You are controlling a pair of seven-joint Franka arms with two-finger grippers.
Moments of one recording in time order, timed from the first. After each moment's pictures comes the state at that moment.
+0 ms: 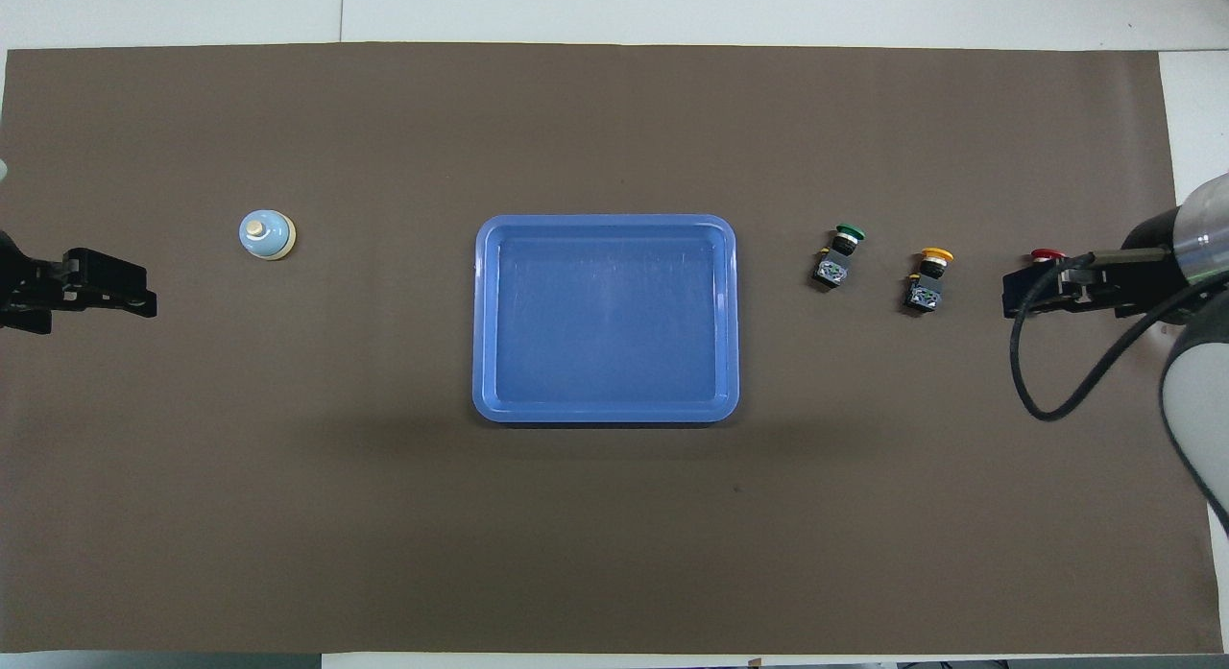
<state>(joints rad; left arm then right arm) -0.02 -0.04 0.00 -1.70 -0.03 1.57 -0.09 0.07 -0.07 0.00 -1.73 -0.01 1.62 0.11</state>
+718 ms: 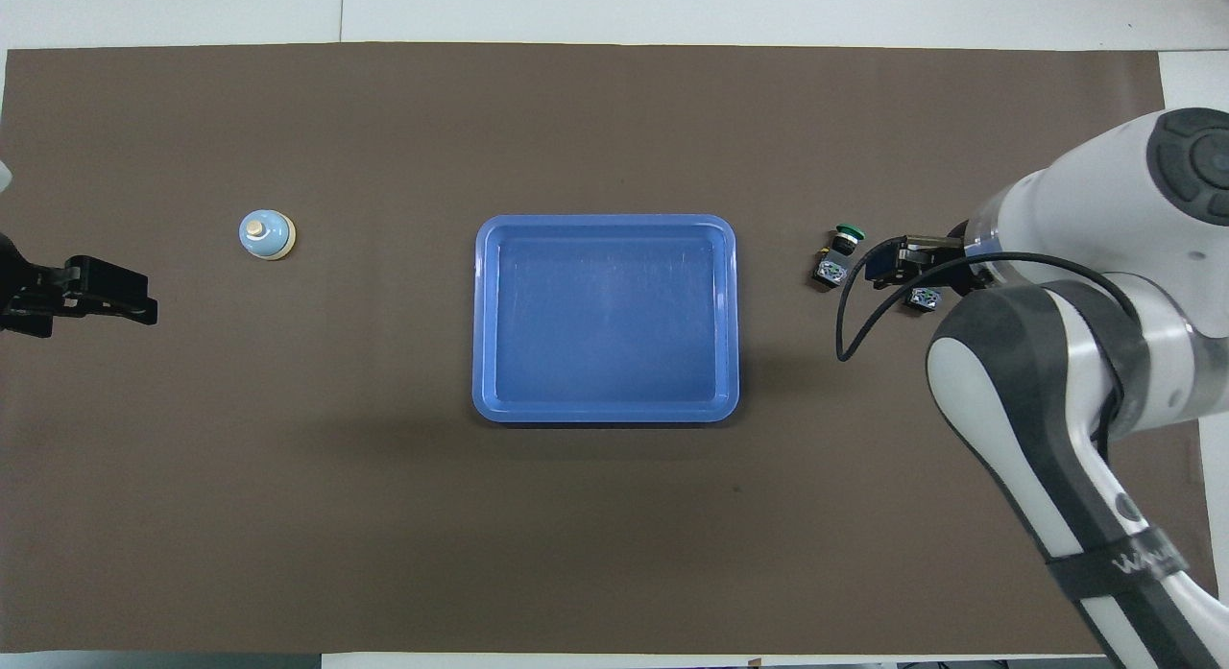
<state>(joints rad) -0.02 -0.04 0.00 -1.70 -0.03 1.55 0.02 0.16 0.11 0.00 -1.93 -0.01 2.06 0.36</state>
